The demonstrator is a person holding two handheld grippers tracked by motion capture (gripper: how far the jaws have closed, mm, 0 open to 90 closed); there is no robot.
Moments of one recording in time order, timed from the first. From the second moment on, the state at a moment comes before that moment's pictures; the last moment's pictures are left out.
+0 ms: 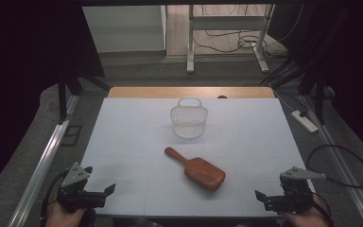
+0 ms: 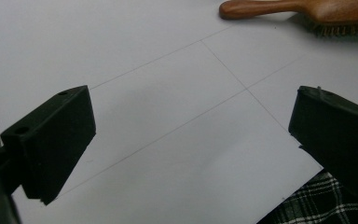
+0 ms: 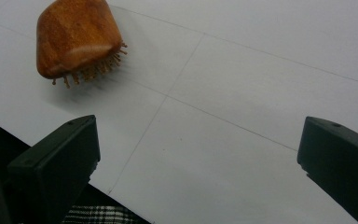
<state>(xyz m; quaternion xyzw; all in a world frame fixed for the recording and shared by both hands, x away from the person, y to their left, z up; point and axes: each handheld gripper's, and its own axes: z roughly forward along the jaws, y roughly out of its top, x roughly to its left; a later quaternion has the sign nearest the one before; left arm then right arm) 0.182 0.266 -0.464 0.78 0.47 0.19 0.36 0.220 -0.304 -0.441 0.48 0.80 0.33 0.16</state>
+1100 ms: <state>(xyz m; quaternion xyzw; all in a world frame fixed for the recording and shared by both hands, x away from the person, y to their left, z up) 0.182 0.266 -0.464 0.79 0.45 0.18 0.37 0.224 -0.300 -0.437 0.46 0.81 0.33 0.14</state>
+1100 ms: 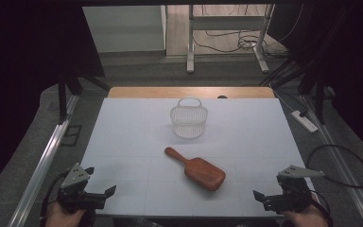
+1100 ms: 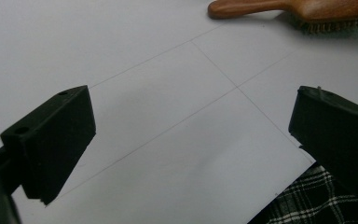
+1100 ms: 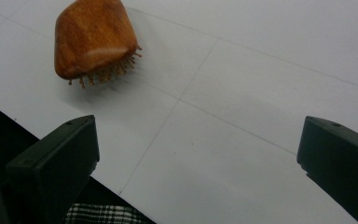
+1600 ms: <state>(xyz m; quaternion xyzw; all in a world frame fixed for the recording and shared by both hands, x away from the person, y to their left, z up) 0.182 0.266 -0.464 0.79 0.45 0.18 0.37 0.234 -0.292 -0.432 0.43 0.83 0.34 0.14</state>
